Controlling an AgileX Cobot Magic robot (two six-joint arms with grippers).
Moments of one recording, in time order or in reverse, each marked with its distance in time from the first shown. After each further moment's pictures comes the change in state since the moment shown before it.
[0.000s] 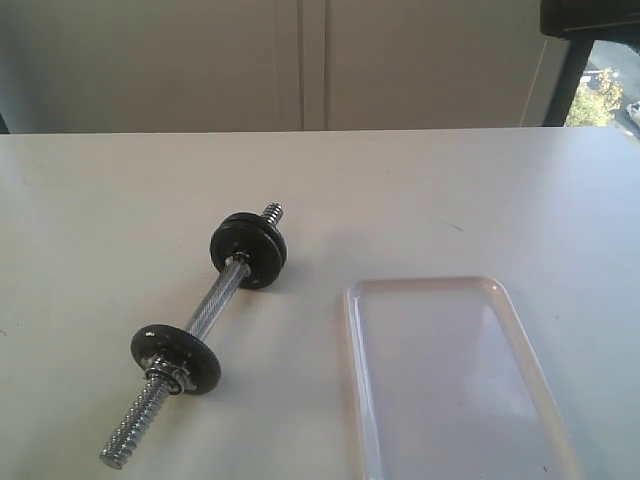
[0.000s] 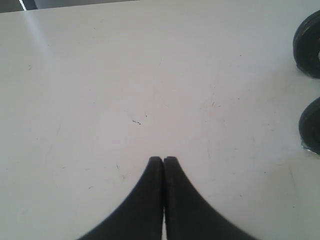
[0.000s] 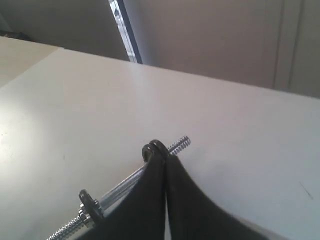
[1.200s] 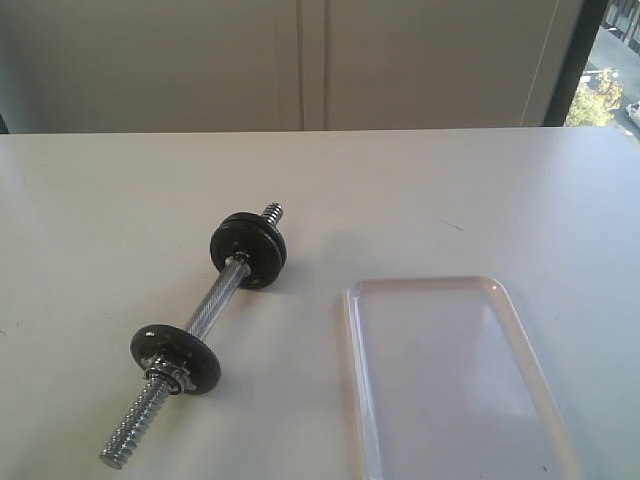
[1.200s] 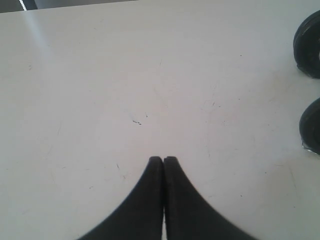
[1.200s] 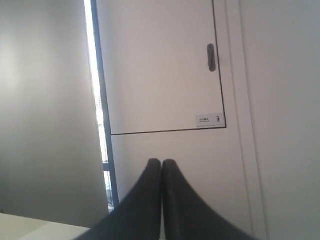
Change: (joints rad) left arm 0.000 0.000 0.000 0.000 0.000 0.000; right arm -0.005 -0.762 0.249 0.004 -0.308 0.208
